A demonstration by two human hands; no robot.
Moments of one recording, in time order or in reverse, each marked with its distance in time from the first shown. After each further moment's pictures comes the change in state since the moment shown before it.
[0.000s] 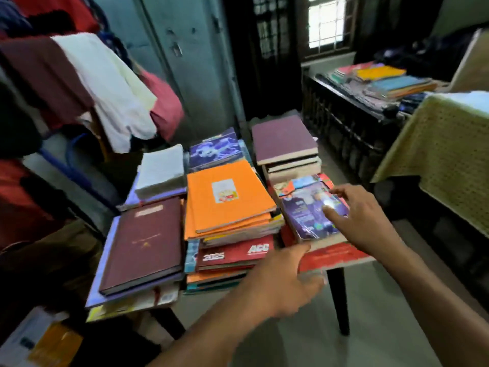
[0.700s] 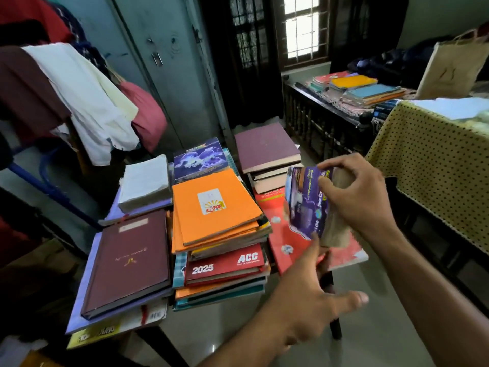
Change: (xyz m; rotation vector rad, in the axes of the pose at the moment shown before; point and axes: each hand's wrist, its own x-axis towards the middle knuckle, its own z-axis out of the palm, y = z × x) left_hand -0.008 0.037 0.029 -0.658 -0.061 0.023; right_hand 0.008 -0.047 -0.050 0.321 0.334 -0.092
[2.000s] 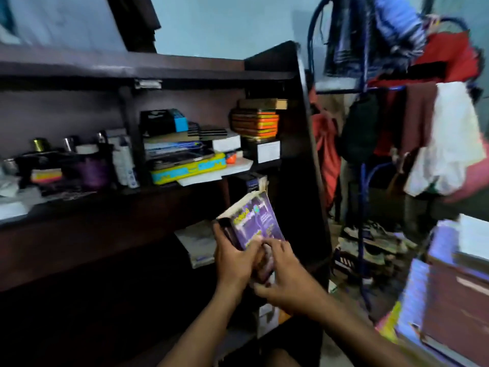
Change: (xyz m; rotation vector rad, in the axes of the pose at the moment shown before) left_hand -0.414 -0.153 -0.348 0.122 2.000 0.013; right_hand -0.314 -0.373 0.383 0.472 -1.275 -0.802
